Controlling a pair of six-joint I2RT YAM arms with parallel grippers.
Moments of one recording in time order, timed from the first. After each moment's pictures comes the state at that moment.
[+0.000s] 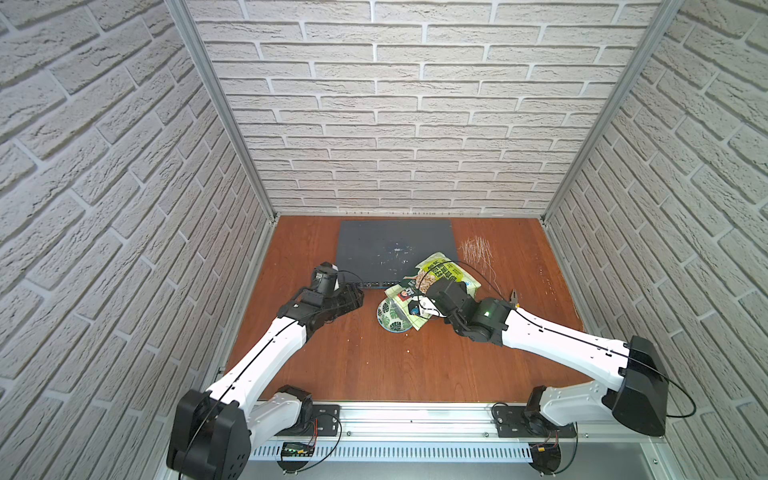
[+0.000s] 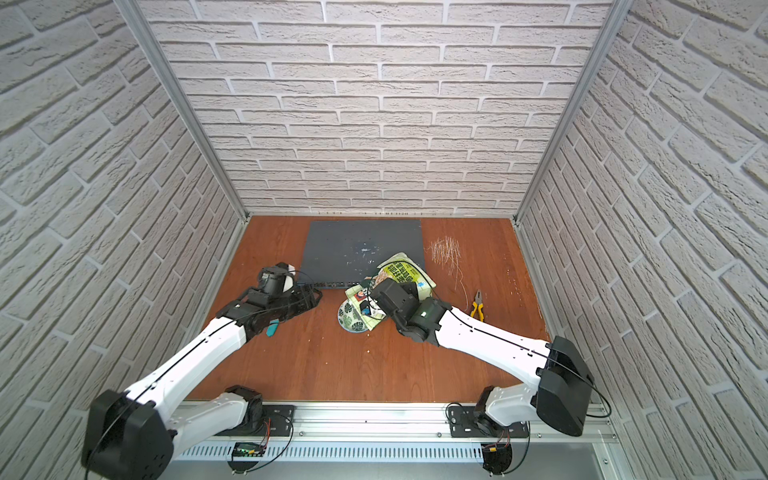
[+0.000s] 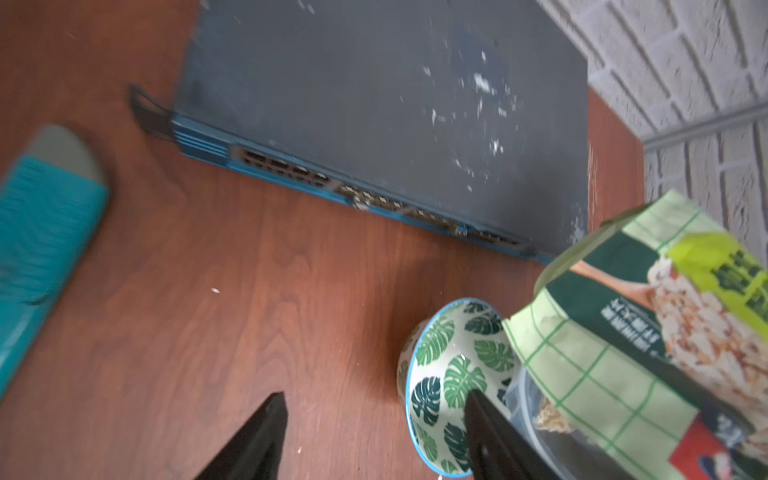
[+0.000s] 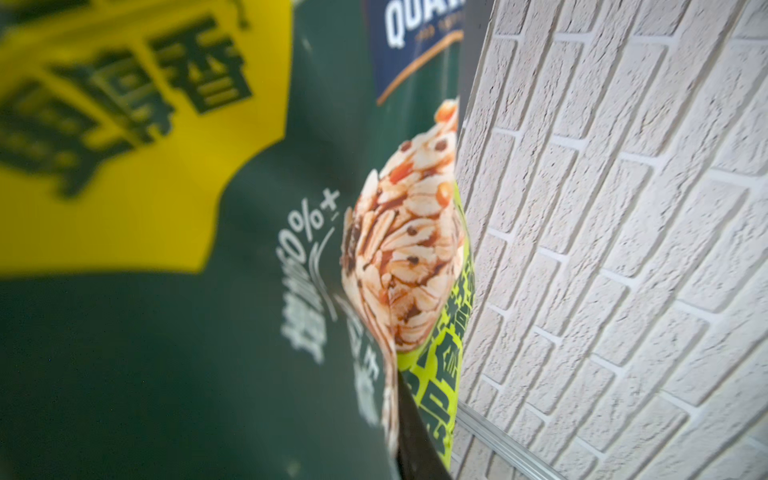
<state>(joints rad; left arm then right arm) -0.26 1.05 0.71 -0.45 0.14 -0.70 1.00 1.37 1.05 -0.55 0.74 -1.03</state>
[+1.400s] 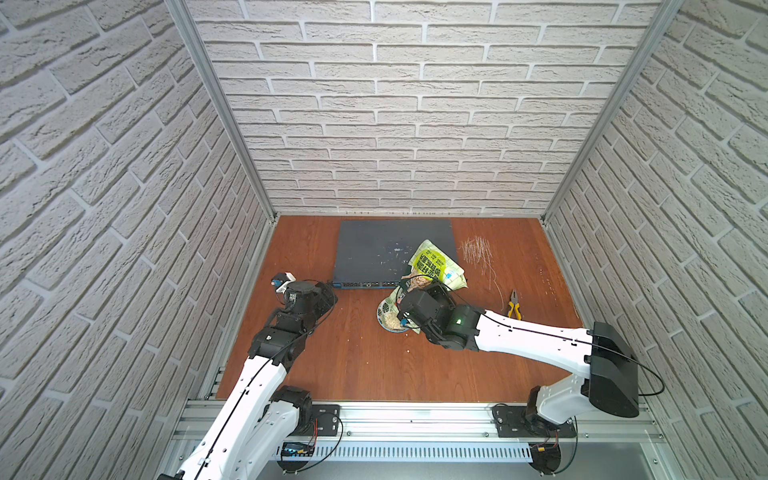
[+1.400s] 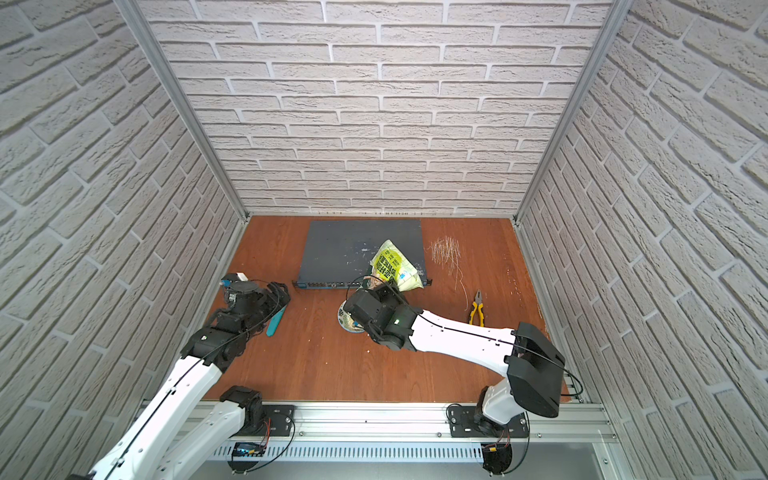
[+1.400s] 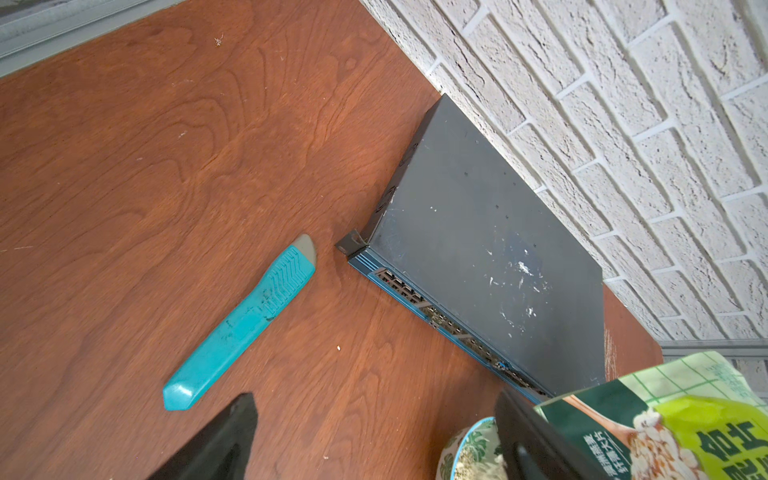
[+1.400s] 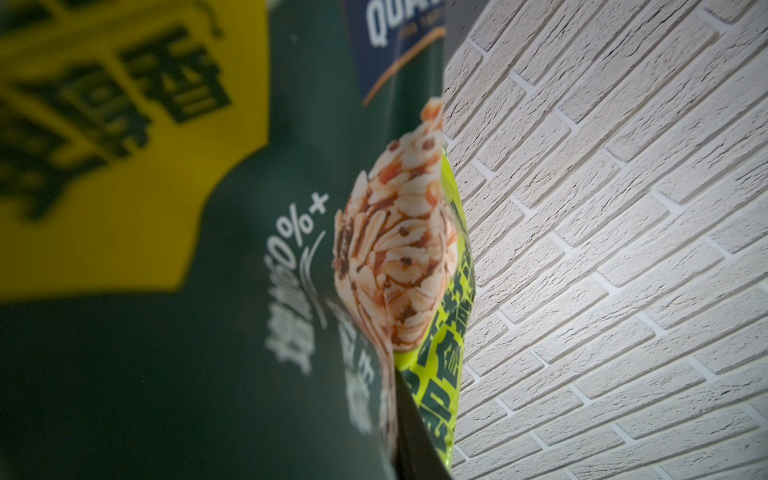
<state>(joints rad) -0.20 0.75 0.65 -0.55 -0.19 -0.85 1.11 1.52 1.10 -0.44 1.05 -1.39</state>
